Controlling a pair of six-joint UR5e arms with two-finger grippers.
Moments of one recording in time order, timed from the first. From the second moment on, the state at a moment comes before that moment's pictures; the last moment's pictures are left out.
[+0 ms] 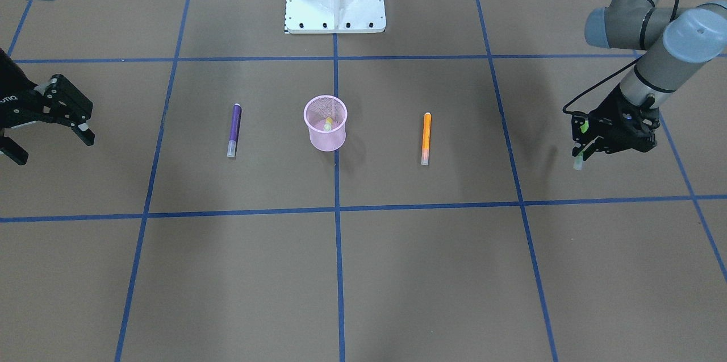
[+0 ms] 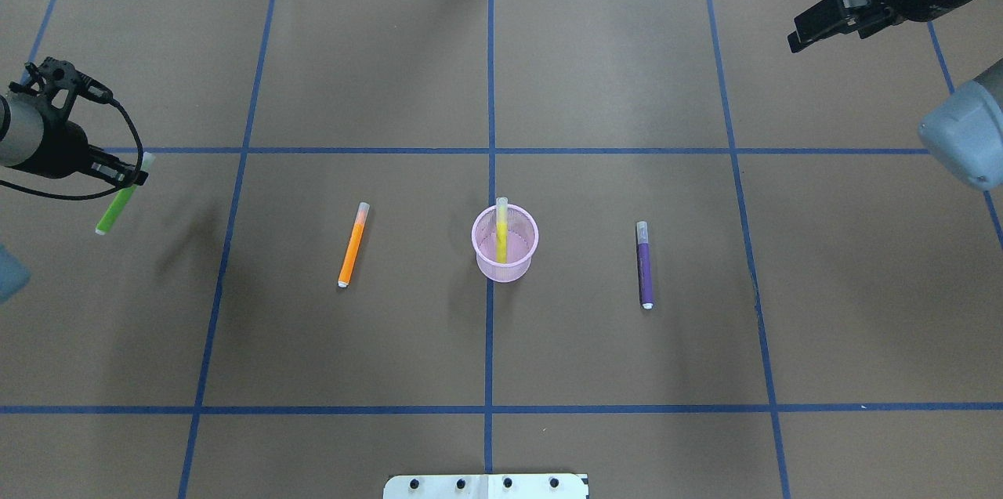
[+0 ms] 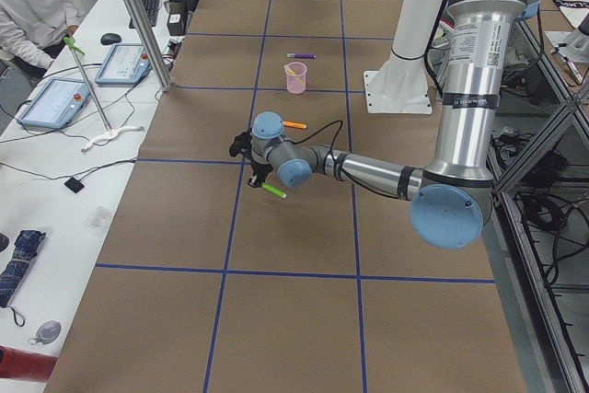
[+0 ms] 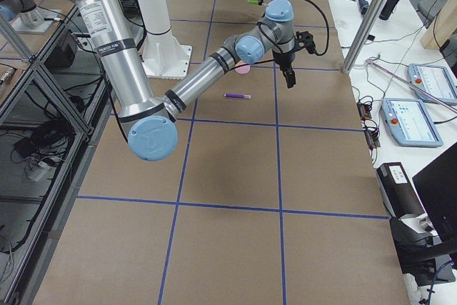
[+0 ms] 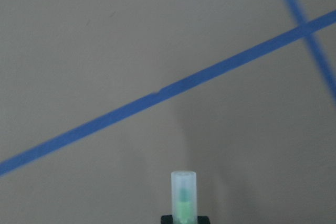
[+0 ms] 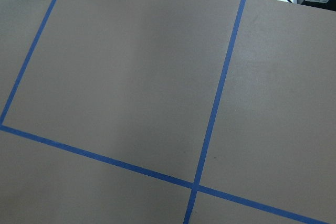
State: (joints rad) left arm -0.96 -1.67 -1.69 -2.20 -2.12 -0.44; right arm 1.14 -1.22 1.93 -1.54 2.19 0.53
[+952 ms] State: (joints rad) left arm -0.67 -2.00 -1.74 -2.66 -1.83 -0.58; right arm 1.22 -1.26 1.91 -1.54 2.27 0.37
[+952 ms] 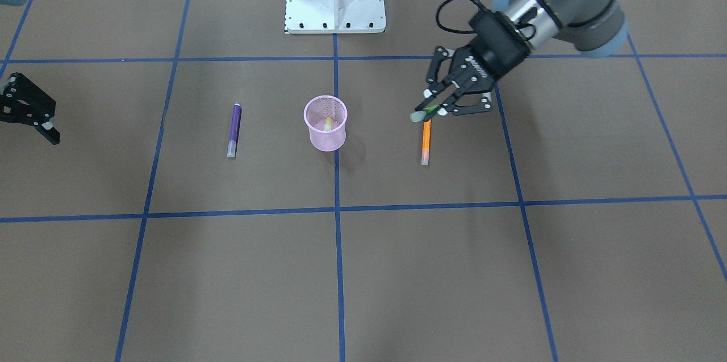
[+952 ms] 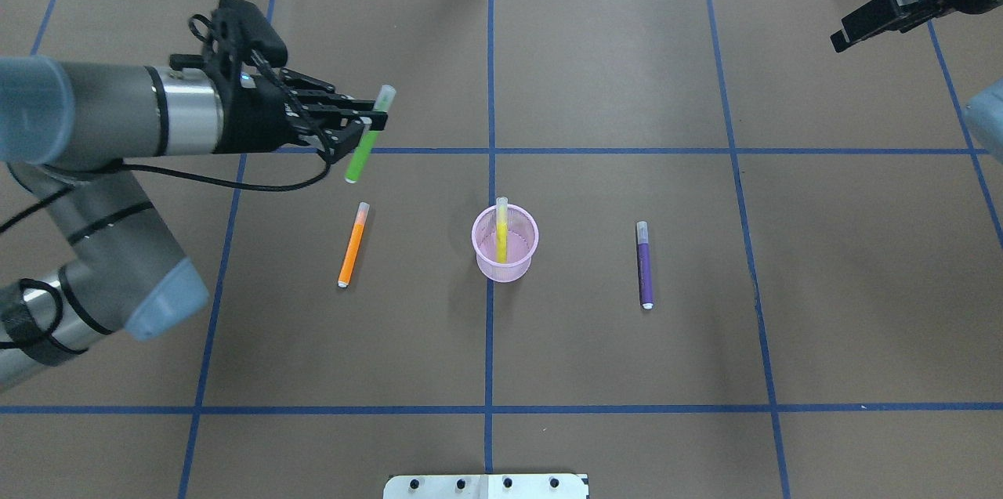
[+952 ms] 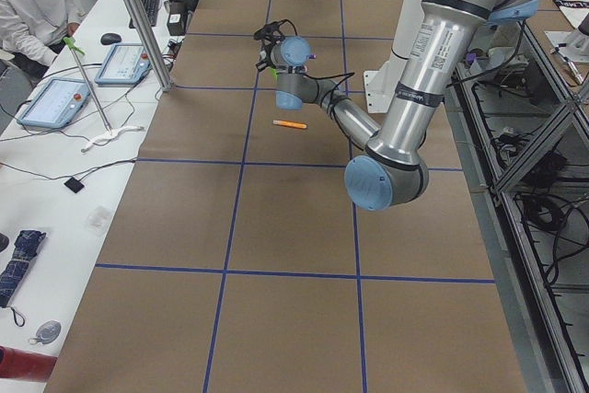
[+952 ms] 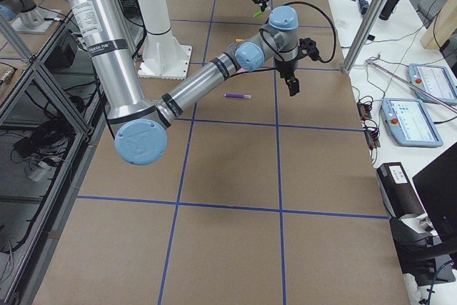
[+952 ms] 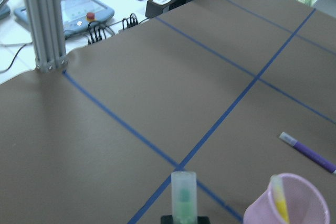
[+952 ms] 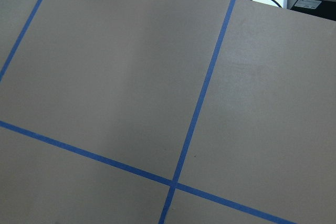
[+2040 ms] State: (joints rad) left arm -0.41 -2.20 -1.42 -2.94 -1.48 -0.57; right arm 1.23 -1.27 1.90 -1.54 2.27 0.36
